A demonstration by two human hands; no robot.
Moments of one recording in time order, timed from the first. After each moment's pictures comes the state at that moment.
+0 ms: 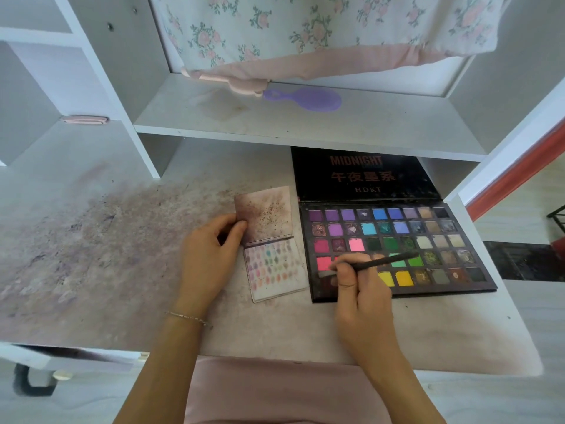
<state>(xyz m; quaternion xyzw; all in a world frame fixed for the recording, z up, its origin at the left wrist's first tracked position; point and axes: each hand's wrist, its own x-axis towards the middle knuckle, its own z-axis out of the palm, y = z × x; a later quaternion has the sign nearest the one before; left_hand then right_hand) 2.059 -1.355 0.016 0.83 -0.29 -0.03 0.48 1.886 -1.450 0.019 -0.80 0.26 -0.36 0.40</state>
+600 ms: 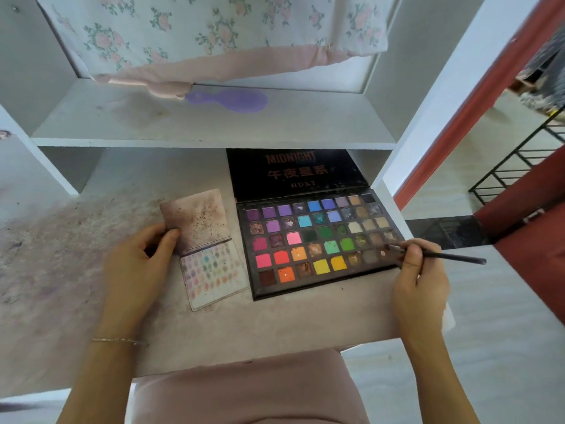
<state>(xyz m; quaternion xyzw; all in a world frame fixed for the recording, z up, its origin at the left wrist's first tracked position) 2.060 -1.355 0.011 0.83 -0.29 -0.02 0.47 1.796 -1.523 0.022 -0.67 0.50 -0.47 0.28</state>
